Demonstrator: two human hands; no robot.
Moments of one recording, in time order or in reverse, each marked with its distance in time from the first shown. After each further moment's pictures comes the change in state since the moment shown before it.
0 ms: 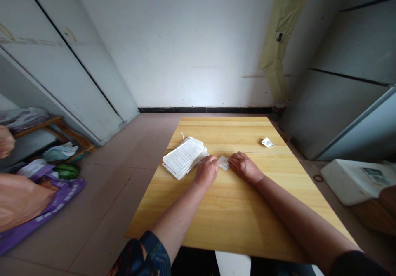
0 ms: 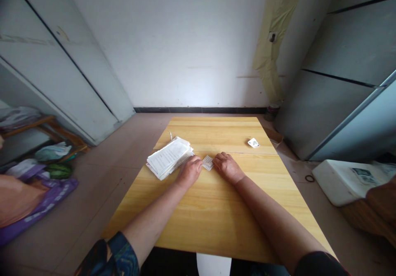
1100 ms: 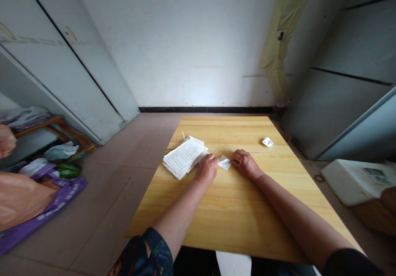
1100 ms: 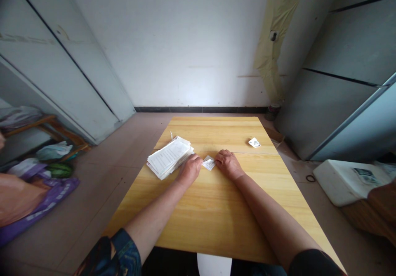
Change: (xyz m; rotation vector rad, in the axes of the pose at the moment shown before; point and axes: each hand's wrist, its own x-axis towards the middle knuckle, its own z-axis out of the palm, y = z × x) left_hand 0.004 -0.003 -0.003 0.045 -0.075 -0.033; right_hand 0.004 0.012 0.008 0.133 0.012 0.171
